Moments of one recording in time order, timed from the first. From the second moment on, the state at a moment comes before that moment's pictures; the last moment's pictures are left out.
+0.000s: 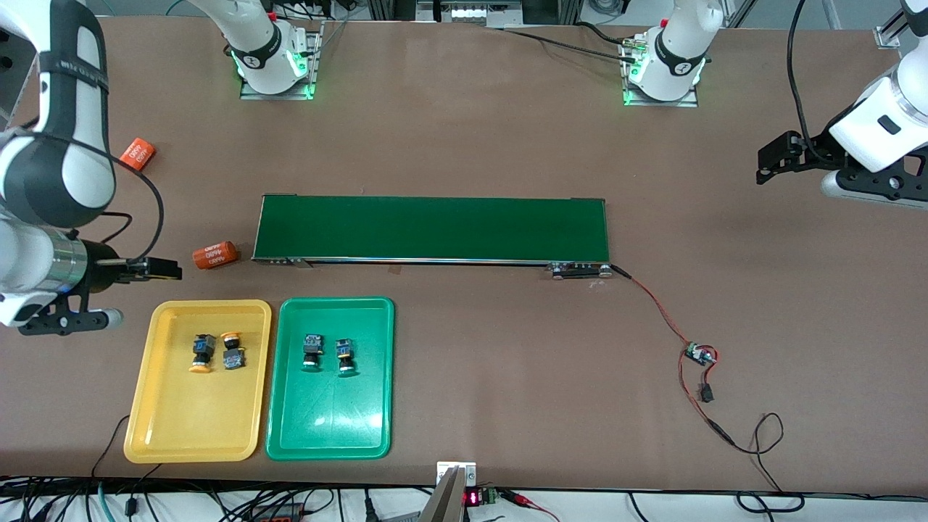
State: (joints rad) left arm -0.01 0.00 -0.05 -1.62 -0.02 1.58 0.06; right arm 0.18 0.50 -0.25 -1.25 0.14 1.54 -0.11
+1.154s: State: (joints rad) left arm -0.01 0.00 -0.05 -1.62 -0.02 1.58 0.06; right arm 0.02 0.24 -0.12 -1.34 -0.02 1.44 -0.04
